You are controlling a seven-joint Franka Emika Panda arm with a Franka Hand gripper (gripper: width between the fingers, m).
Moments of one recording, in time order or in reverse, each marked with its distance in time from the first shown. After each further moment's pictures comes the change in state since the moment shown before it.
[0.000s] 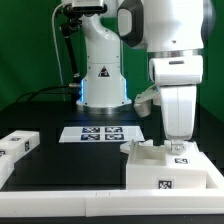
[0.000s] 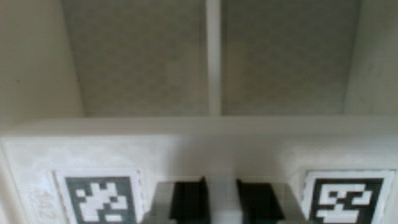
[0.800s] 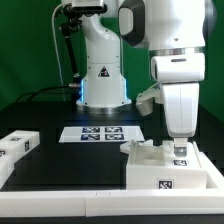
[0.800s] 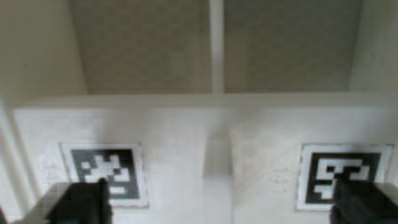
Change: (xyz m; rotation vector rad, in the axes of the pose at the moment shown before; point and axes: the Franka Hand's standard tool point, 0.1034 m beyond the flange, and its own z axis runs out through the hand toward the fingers) arm 0.004 0.002 -0.008 -0.020 0.006 -0.007
